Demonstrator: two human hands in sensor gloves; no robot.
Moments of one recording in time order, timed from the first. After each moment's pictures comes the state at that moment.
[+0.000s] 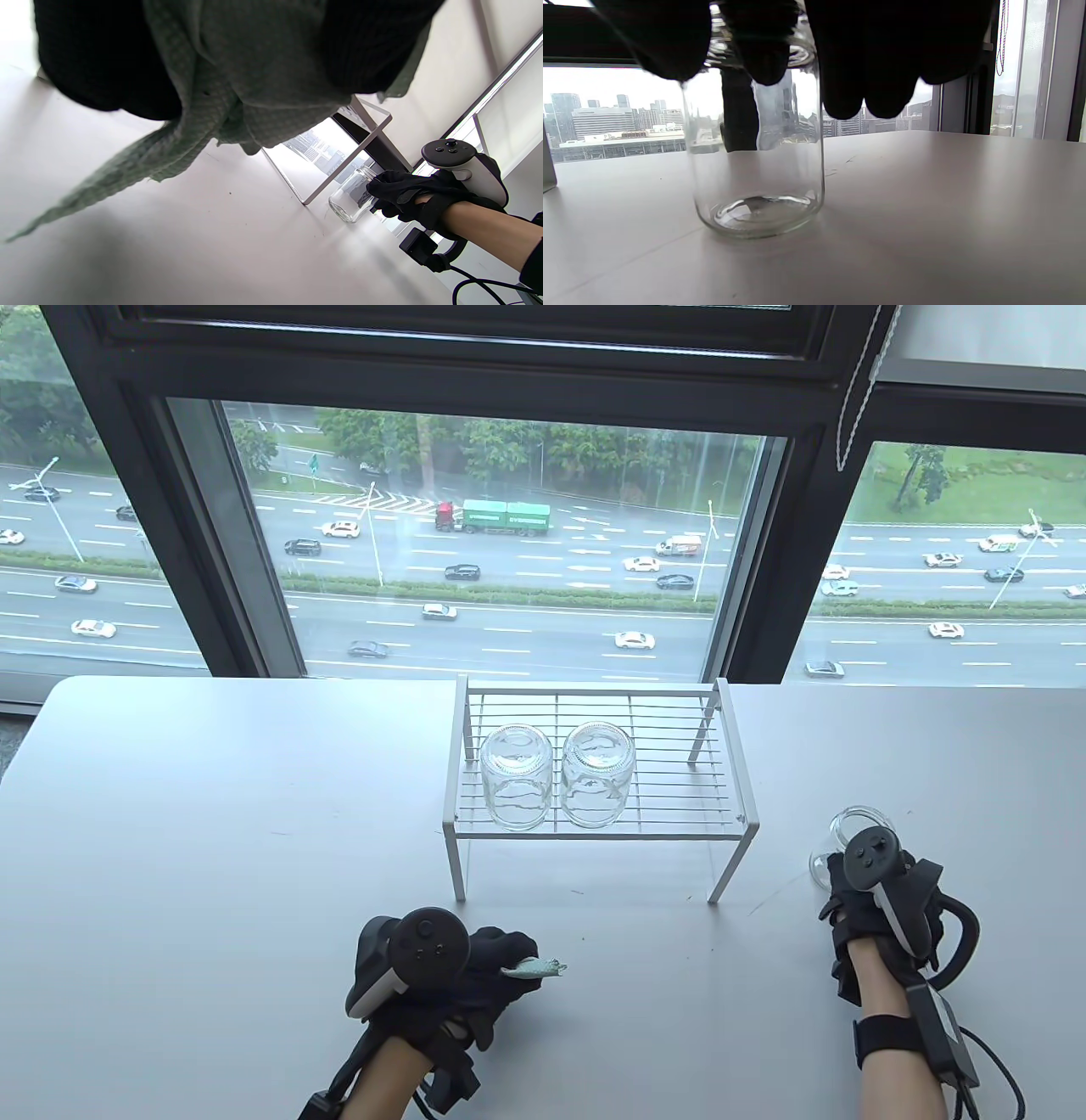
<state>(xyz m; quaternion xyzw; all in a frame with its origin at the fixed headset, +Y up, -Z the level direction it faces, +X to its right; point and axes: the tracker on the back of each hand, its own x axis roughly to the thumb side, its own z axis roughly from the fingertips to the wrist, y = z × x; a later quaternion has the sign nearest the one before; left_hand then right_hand) -0.125 -0.716 -0.305 -0.07 -0.22 0.33 0.91 0.345 -0.714 -0.394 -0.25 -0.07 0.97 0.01</state>
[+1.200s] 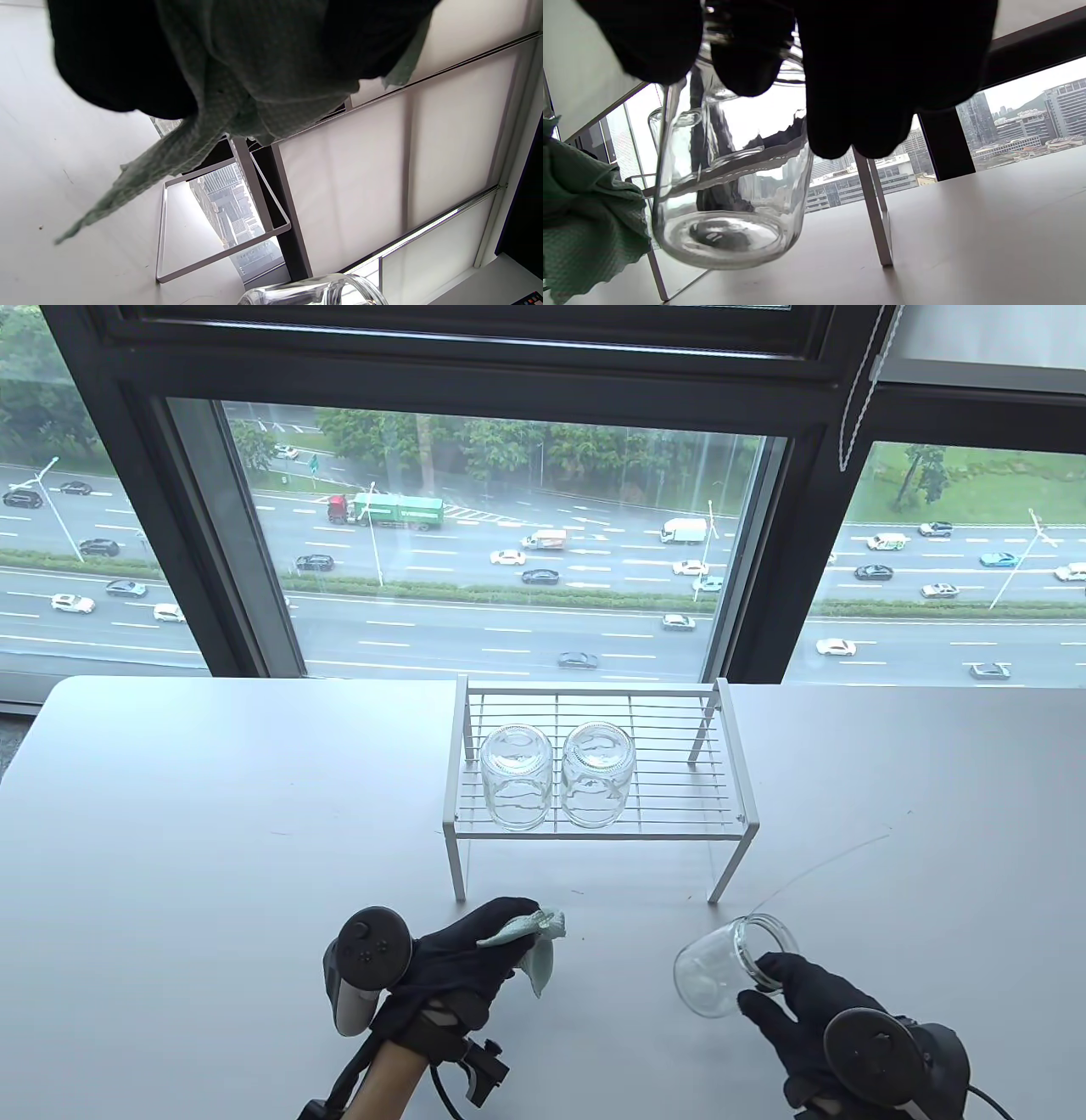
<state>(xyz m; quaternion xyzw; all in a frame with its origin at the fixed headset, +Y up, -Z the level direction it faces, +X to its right) -0.139 -0.708 -0.299 0.03 -0.20 0.61 0.77 0.237 -0.656 -0.227 0.12 -0.14 0.96 0.20</state>
